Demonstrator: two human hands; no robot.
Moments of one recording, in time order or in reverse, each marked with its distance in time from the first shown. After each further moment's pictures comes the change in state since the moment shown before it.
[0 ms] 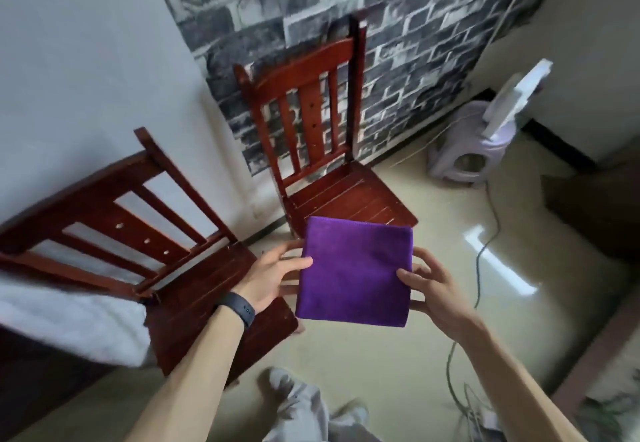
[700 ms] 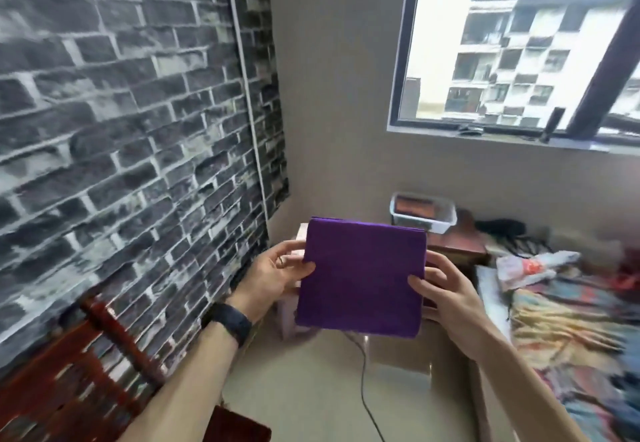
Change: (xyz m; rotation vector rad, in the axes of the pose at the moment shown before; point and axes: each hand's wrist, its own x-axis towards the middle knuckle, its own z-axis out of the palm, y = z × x) left_hand 0.068 0.286 0.481 0.368 -0.589 0.490; right_hand -0.146 -0.251 -0.336 0.239 0.606 -0.703
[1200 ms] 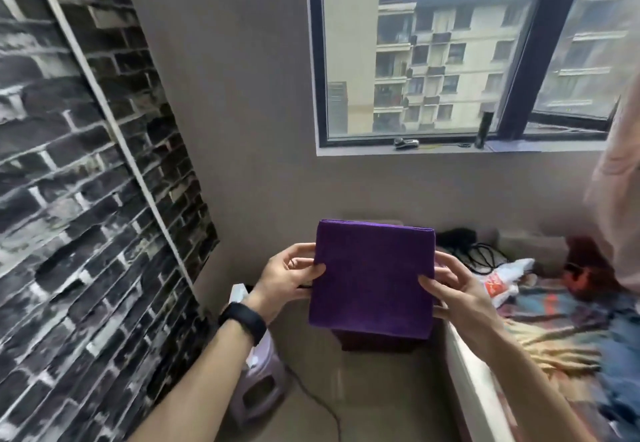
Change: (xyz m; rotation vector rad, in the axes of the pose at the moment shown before) left_hand 0.327 0.033 0.126 0.057 -0.256 -0.039; right_hand 0.230 -0.033 -0.140 0.040 0.274 -0.059
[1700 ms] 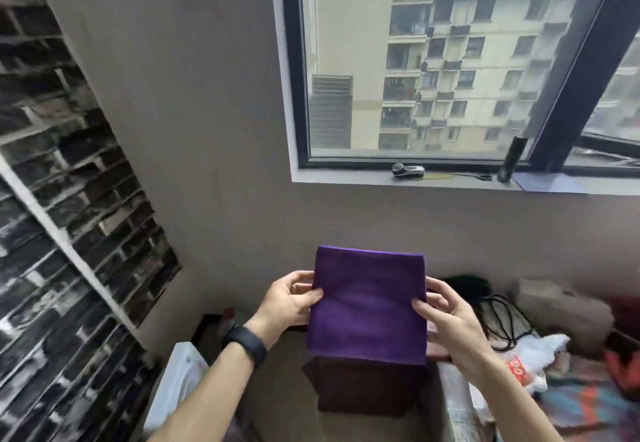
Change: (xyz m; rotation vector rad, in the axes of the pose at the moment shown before) left_hand 0.311 -0.019 0.068 -0.040 0.098 -0.140; right_hand 0.311 0.030 -0.105 -0.022 0.017 0.137
